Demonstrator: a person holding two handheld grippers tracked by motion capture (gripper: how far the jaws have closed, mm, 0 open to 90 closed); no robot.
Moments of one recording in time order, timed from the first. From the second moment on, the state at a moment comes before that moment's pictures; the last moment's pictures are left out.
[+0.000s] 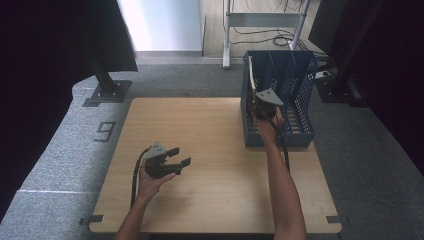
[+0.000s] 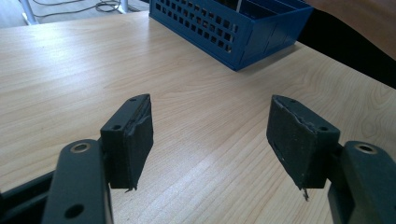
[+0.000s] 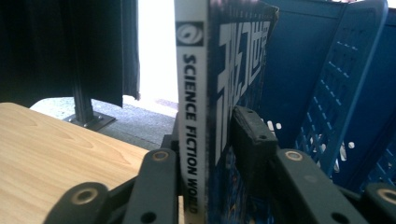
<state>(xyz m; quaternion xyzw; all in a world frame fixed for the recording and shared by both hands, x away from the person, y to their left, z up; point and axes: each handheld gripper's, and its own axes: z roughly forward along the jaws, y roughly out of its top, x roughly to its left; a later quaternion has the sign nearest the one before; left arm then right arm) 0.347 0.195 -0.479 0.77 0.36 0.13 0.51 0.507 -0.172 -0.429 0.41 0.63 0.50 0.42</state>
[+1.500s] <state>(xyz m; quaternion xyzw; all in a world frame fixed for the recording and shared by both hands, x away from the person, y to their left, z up) 0.343 0.191 -0.477 0.78 0.35 0.15 0.50 0.462 -0.182 -0.424 0.42 0.62 0.53 0.40</state>
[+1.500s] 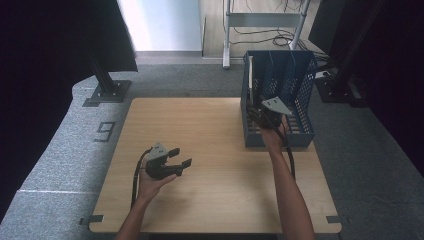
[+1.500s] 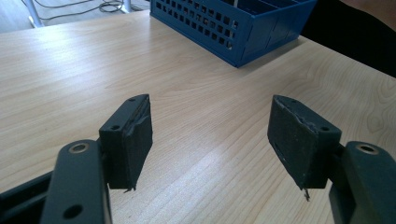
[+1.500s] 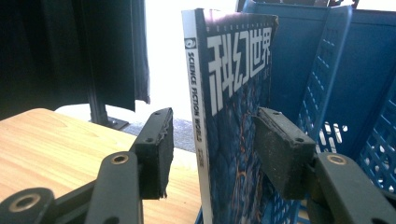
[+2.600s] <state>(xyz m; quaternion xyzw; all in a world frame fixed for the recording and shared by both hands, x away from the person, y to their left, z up) 0.349 0.187 -0.482 0.78 0.35 0.14 0.49 0.379 -0.212 -0.463 0.41 0.65 0.54 0.35</state>
